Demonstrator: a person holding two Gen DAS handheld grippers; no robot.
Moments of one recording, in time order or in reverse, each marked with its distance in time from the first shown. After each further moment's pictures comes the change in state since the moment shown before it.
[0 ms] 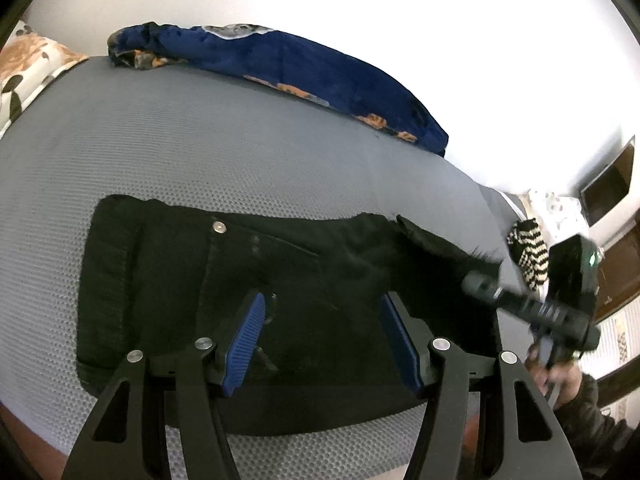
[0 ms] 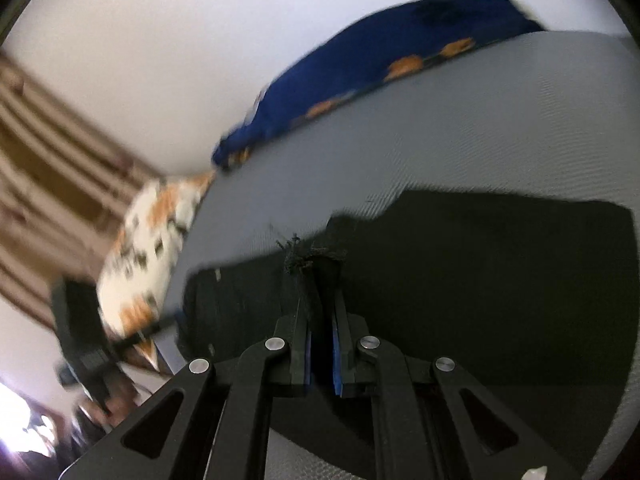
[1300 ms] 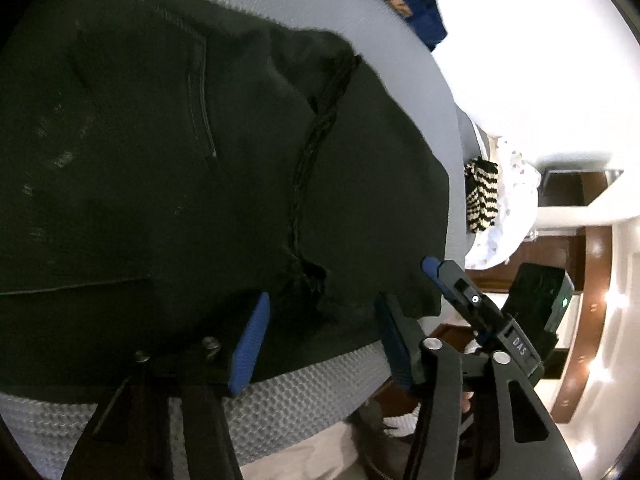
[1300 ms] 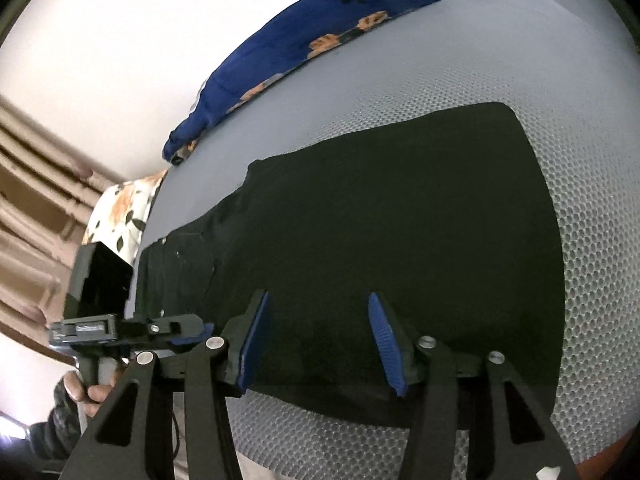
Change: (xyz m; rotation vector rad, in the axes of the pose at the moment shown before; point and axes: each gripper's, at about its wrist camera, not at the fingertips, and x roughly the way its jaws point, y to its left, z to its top) left arm 0.113 -0.031 -0.049 -0.256 0.511 -0.294; right arm -0.042 -0.060 -0.071 0.149 -0.024 -0.122
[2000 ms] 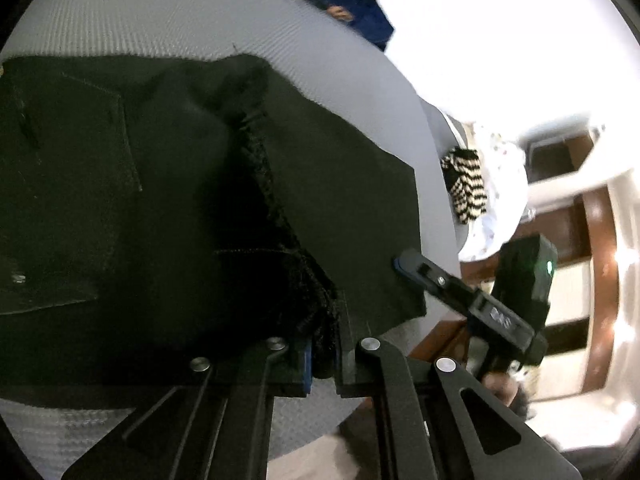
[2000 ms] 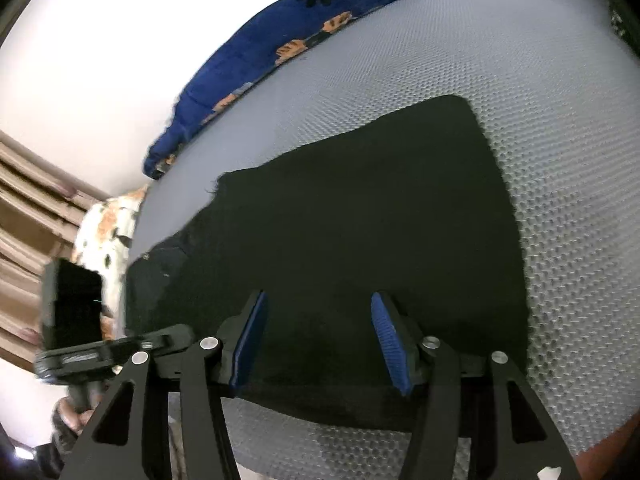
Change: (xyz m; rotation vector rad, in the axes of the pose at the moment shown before) left arm -0.008 -0.040 -0.019 0.210 -0.104 0.025; right arm -0.003 -0.015 -0.001 0.051 -0.007 -0.077
